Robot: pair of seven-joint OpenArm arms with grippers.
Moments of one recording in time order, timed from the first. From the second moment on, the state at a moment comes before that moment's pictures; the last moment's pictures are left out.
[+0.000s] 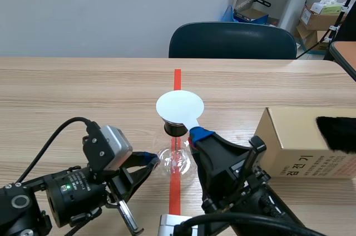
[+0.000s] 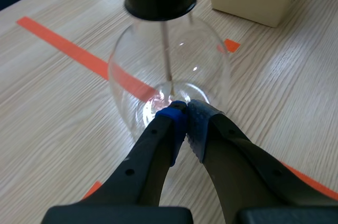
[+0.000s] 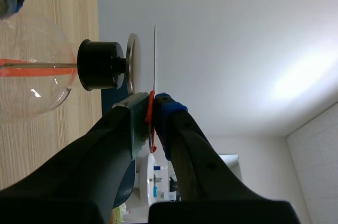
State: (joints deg) left arm 2.6 -33.0 46.1 77.5 -8.8 -8.3 -24.3; right arm -33.1 7.2 -13.6 92.0 -91.3 -35.5 21.1
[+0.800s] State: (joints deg) left arm 2.6 -32.7 46.1 77.5 -5.0 -8.1 -24.1; right arm -33.1 7.2 -13.6 92.0 -91.3 -35.5 21.1
